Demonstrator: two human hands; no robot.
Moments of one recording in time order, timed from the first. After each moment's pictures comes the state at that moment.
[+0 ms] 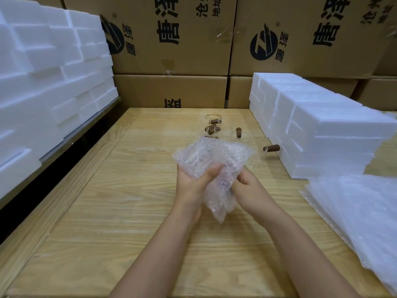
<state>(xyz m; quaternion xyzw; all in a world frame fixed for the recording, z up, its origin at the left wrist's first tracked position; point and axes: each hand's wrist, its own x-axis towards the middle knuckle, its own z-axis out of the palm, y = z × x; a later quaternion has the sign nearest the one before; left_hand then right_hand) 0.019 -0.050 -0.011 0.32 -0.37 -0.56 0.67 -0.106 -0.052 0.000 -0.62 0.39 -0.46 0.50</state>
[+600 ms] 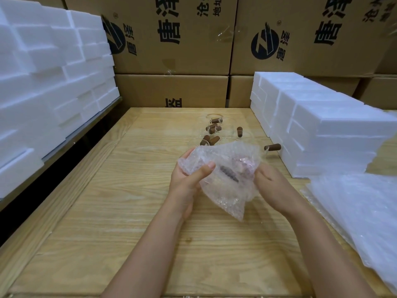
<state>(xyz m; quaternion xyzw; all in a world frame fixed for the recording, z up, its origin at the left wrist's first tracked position) 0.040 -0.057 -0.016 0.37 -0.38 -0.58 0.61 -0.146 -0.056 0.012 -0.73 0.45 -0.39 0.33</state>
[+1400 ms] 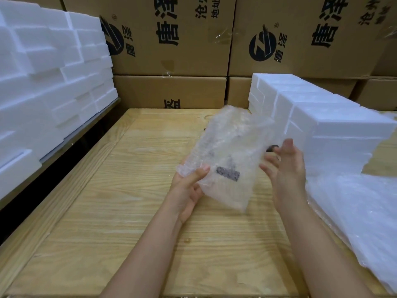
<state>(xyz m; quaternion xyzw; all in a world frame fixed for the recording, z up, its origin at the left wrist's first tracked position) 0.039 -0.054 -0.016 0.32 -0.34 -0.65 0.60 -0.148 -0.074 0.011 -0.38 0.45 -0.69 0.42</state>
